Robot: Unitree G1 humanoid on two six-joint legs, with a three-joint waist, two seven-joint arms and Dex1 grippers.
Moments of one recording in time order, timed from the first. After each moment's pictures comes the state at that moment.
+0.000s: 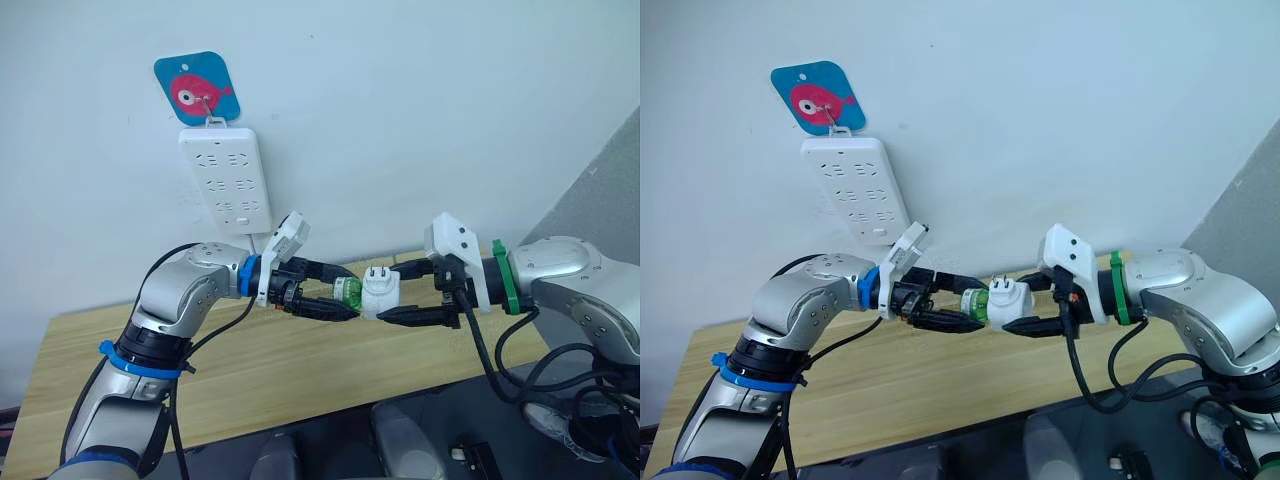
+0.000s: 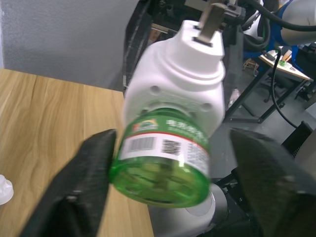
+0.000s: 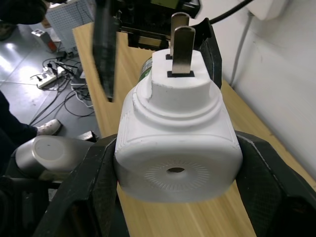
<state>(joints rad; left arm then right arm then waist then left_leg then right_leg) -0.59 0.59 -0.18 -0.08 -0.63 0.77 -1.32 -0.57 -0.84 0.16 -0.55 0.71 0.98 0.93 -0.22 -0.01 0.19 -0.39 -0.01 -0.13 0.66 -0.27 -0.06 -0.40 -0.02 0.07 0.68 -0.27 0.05</state>
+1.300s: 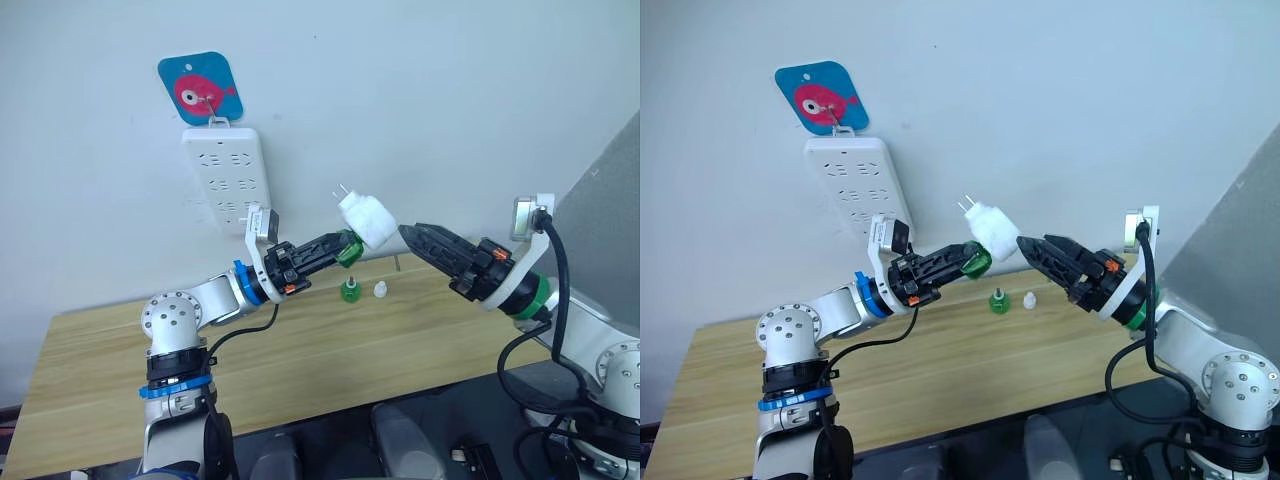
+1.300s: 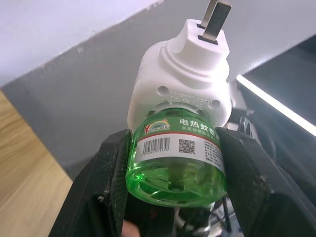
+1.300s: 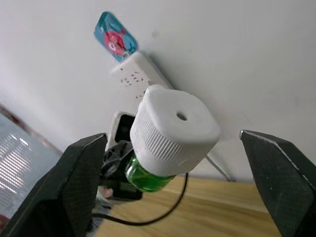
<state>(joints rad) -0.50 0.19 0.37 0.00 -1.33 1.33 -0.50 -0.26 -0.40 -0.30 -0.57 1.56 0.98 -0.02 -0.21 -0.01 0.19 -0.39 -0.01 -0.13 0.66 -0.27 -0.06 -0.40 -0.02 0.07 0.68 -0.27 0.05</state>
